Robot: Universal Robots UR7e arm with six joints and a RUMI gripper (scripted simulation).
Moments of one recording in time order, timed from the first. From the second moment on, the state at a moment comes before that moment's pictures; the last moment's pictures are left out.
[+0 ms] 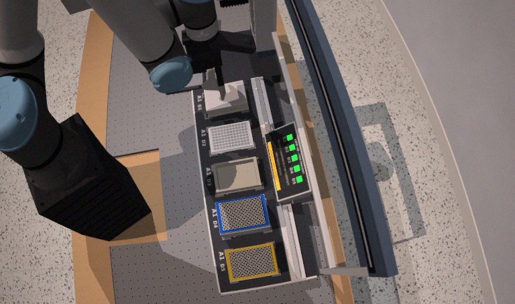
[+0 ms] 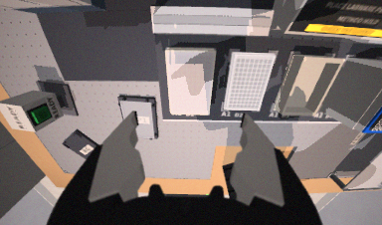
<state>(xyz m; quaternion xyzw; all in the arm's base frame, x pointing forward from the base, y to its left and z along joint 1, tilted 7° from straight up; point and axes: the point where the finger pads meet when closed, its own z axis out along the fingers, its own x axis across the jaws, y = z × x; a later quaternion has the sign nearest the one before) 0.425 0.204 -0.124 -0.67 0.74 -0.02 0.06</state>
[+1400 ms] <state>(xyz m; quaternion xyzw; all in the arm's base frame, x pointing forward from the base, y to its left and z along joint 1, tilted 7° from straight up) 0.433 0.207 -0.184 -0.67 0.74 -0.02 0.06</state>
